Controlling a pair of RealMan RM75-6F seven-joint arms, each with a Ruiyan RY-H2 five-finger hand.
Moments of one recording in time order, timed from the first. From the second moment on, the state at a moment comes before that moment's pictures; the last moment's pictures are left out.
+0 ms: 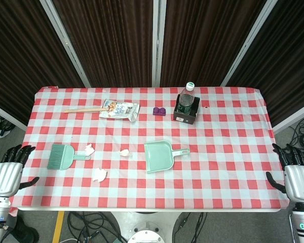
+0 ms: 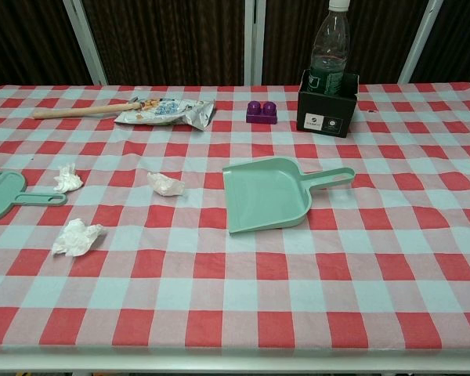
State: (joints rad) left arm -0.11 -1.19 -0.04 -1.55 1.48 1.46 0.10; right arm 0.07 -1.07 0.09 -1.67 -1.49 1.50 -0.06
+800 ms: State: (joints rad) left arm -0.32 -1.23 -0.15 -1.53 1.42 1.22 0.12; right arm 0.06 -1.03 0.11 -1.66 -1.49 1.55 -0.05
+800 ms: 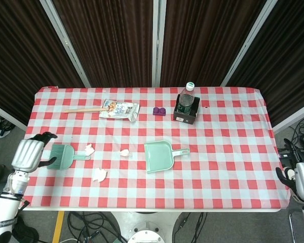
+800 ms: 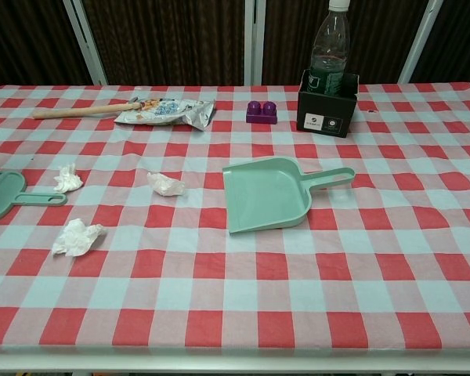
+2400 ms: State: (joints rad) left arm -0.60 -1.56 -0.08 -1.33 0.87 0.96 0.79; right arm 0.04 -1.04 0.10 -1.66 -1.45 1.53 -0.04
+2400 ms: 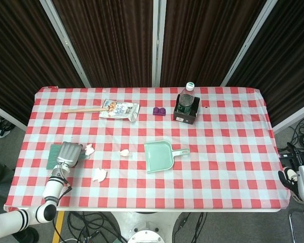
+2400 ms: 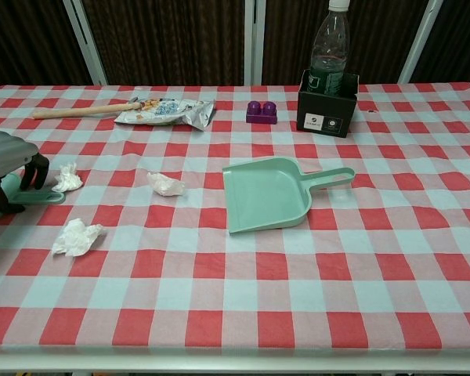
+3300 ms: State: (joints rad) left arm -0.58 -1.48 -0.03 -1.32 1.14 1.02 0.50; right arm 0.13 -1.03 0.10 -1.71 -1.47 1.38 -0.09
